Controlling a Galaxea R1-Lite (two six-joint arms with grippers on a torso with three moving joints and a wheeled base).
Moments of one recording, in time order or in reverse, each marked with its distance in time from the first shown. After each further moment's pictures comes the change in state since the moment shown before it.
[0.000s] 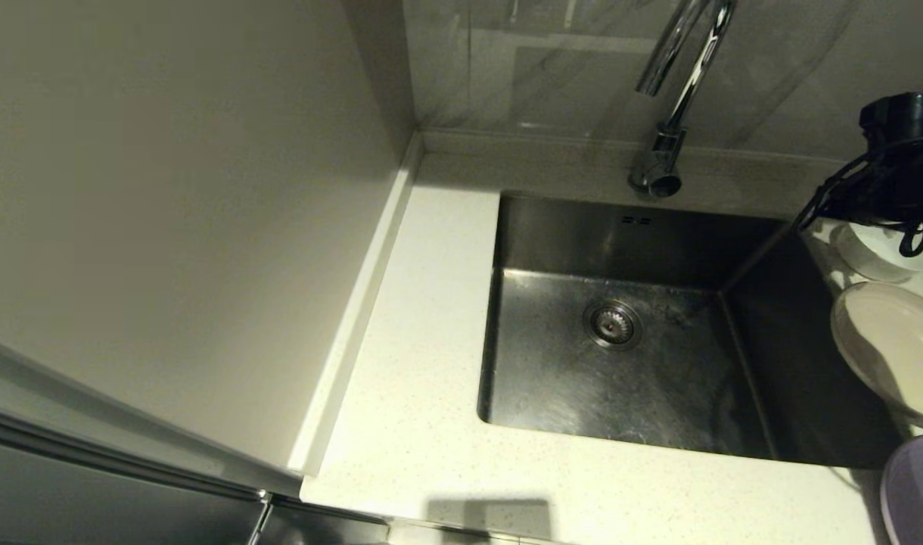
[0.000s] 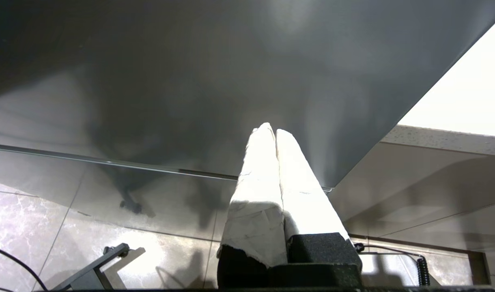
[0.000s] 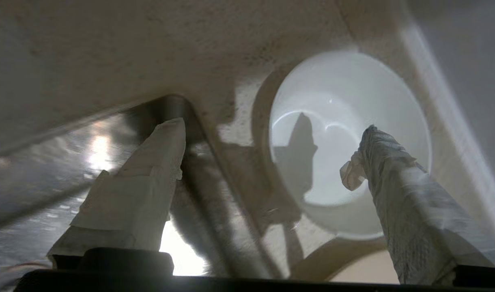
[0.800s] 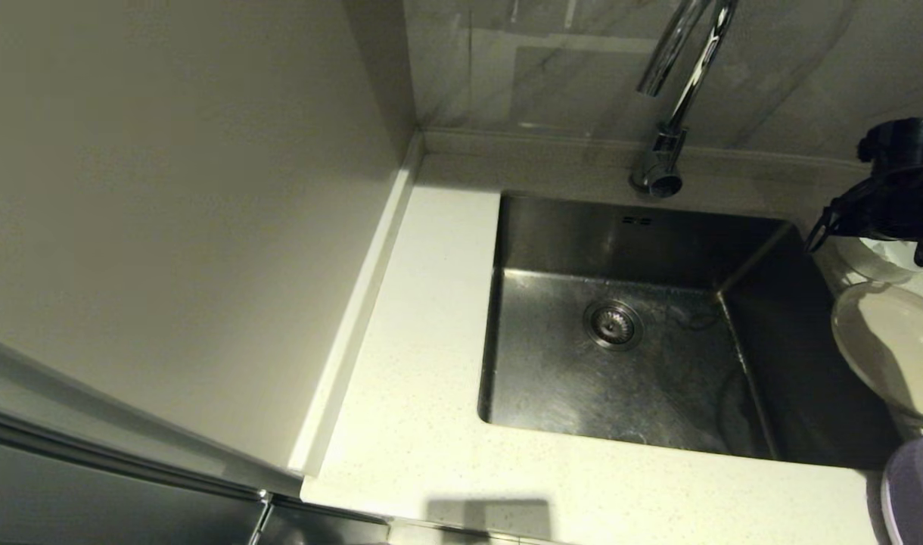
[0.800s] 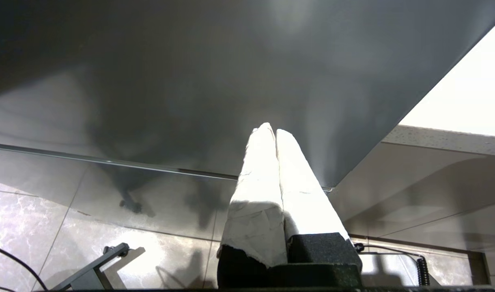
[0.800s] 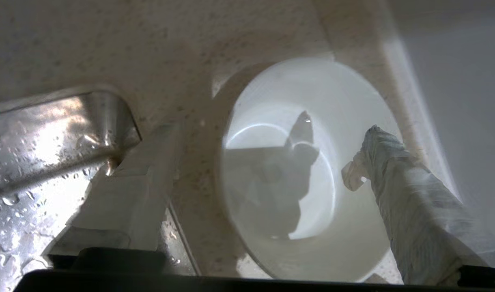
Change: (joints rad) left arm 0.000 0.000 0.000 0.000 0.000 0.000; right arm -0.065 0.070 0.003 -0.089 0.000 -0.170
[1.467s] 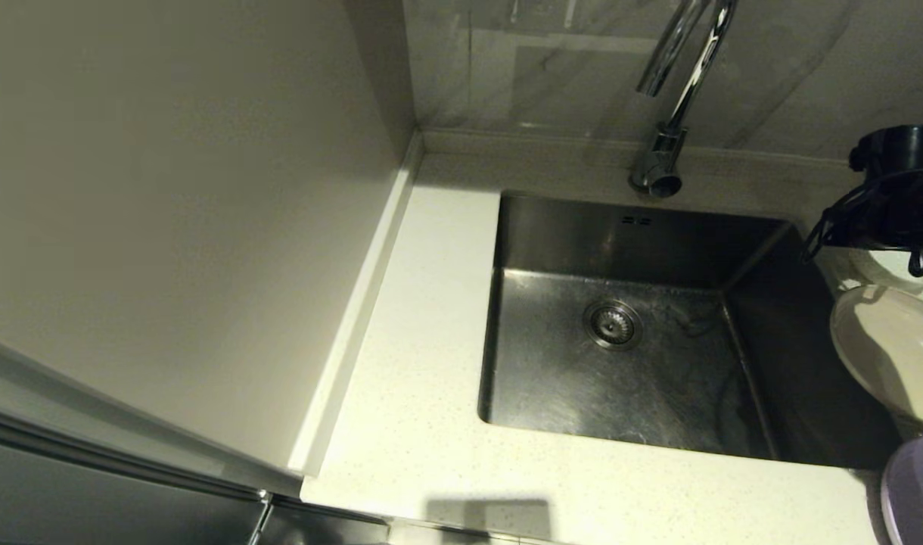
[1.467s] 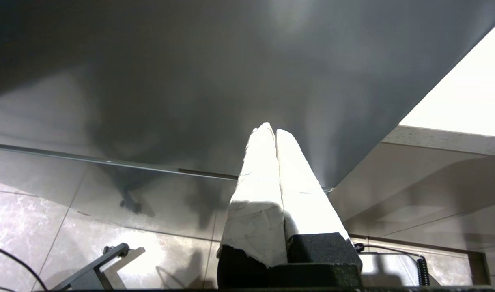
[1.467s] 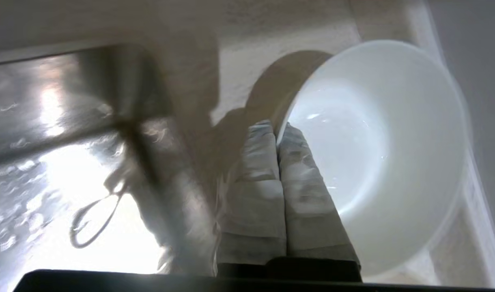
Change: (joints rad) left arm 0.000 0.000 0.000 -0.001 0.000 0.000; right arm 0.032 -0.059 0.114 -0.001 0.007 0.017
